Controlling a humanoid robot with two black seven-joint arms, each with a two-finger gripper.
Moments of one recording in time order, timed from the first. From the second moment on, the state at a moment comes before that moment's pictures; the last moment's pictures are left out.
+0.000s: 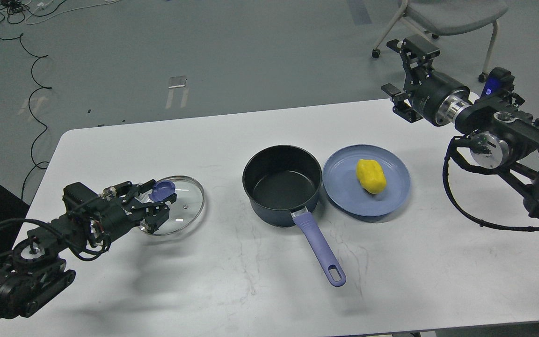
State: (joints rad) left arm -0.66 0.63 -0.19 -0.82 1.85 0.39 -0.47; right arm 0.75 -0.46 0.68 1.06 -0.43 0.01 0.10
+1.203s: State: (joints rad) left arm -1.04 0.77 -0.24 -1.07 0.70 -0.11 -0.49; right arm 0.94 -0.56 0.31 1.10 -0.96 0.06 0.11
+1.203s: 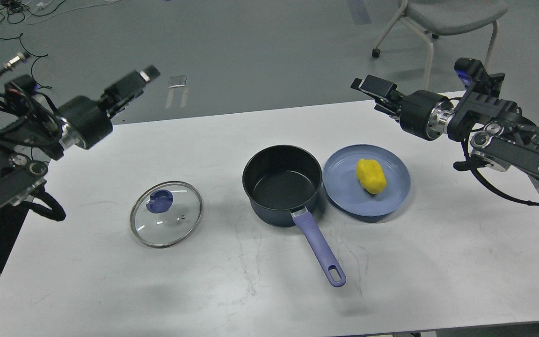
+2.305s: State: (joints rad) left arm -1.01 0.76 -0.35 -1.05 0.26 -0.27 -0.22; right arm 0.91 -0.49 0.08 1.04 -1.24 0.13 -0.01
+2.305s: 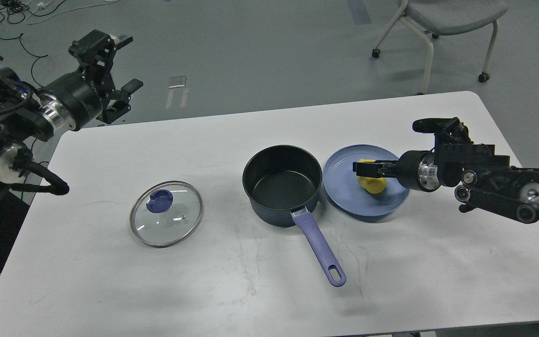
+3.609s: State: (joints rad) left arm -1.00 0.74 -0.36 -1.04 0.27 -0.26 -0.22; right arm 1.16 -0.23 0.03 1.10 -1.04 0.15 -0.07
